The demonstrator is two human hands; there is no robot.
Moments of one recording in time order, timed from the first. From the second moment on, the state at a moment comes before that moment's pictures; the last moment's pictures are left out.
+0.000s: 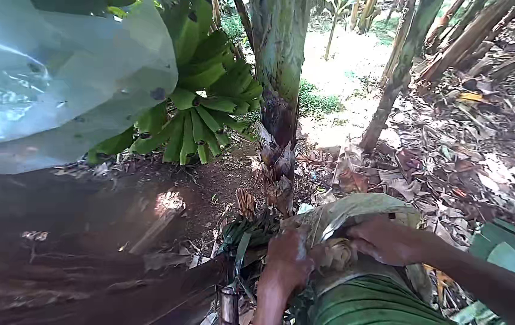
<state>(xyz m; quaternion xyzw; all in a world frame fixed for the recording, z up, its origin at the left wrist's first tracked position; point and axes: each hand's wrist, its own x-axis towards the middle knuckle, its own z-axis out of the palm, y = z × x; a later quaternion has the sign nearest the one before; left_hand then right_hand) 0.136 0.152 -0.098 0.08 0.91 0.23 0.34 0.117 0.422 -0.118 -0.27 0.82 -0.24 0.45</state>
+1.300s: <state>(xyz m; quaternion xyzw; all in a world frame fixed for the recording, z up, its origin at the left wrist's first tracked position) 0.113 0.193 -0.132 0.32 0.86 0.32 0.23 0.083 0.470 -0.112 -0.23 0.87 -0.33 0.30</state>
